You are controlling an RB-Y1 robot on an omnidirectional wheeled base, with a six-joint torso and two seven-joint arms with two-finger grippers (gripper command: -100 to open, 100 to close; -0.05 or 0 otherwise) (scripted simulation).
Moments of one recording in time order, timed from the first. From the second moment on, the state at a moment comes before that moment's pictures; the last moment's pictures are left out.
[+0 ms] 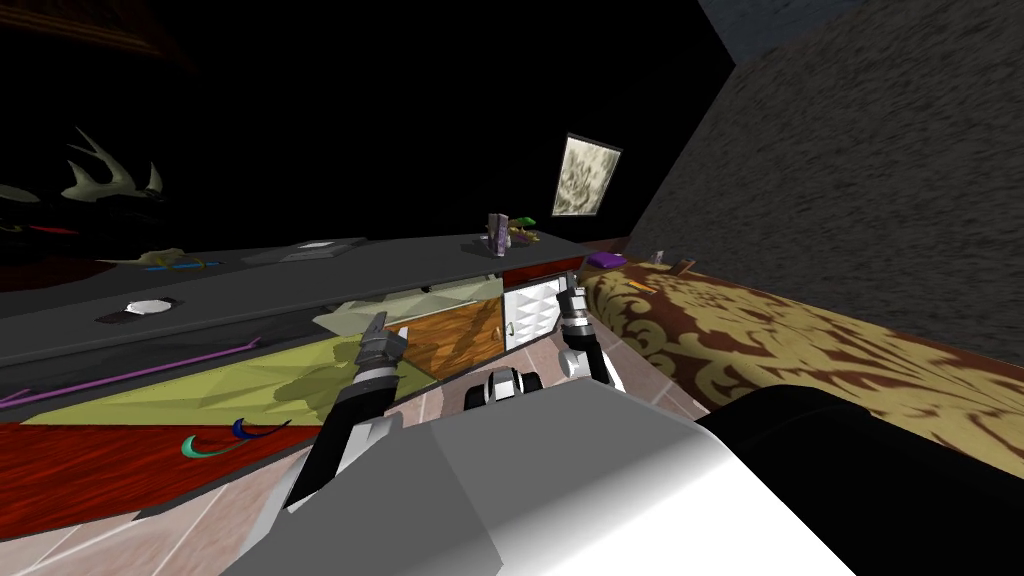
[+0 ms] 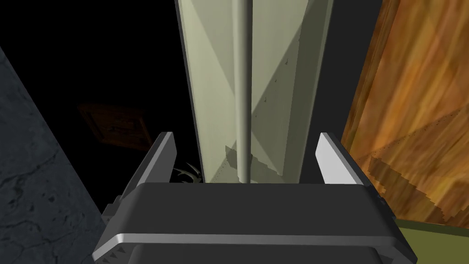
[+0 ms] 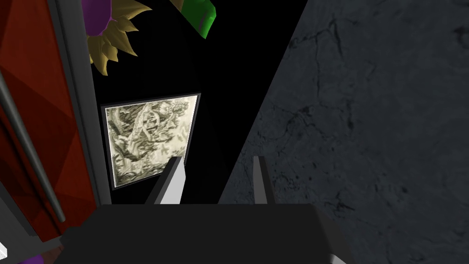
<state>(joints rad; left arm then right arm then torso) 0.63 0.08 0.06 -2.34 -0.02 0.00 0.15 0.45 0.00 0.05 -2.25 0.04 -0.42 0.06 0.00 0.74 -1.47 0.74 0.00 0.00</state>
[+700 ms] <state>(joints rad) 0.63 0.06 0.06 -2.35 -0.02 0.01 0.15 0.45 0.00 0.05 -2.25 0.04 -0.42 0.06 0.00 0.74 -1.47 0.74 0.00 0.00</state>
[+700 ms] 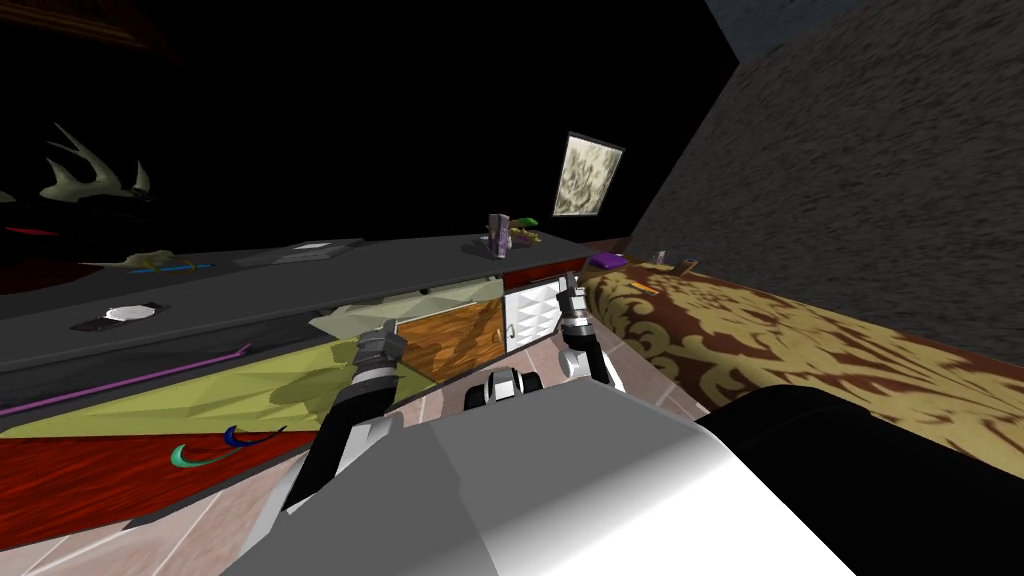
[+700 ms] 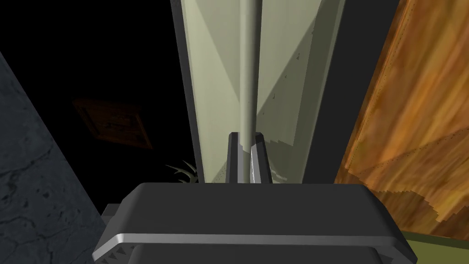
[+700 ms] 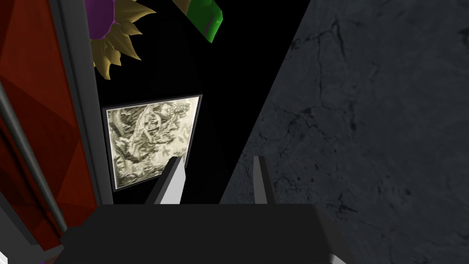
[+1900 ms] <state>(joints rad) 0.75 0.12 0.13 -2.58 0.02 0.14 0.24 0.45 0.00 0.05 -2.25 0.04 -0.42 0.06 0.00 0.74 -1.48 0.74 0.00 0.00</state>
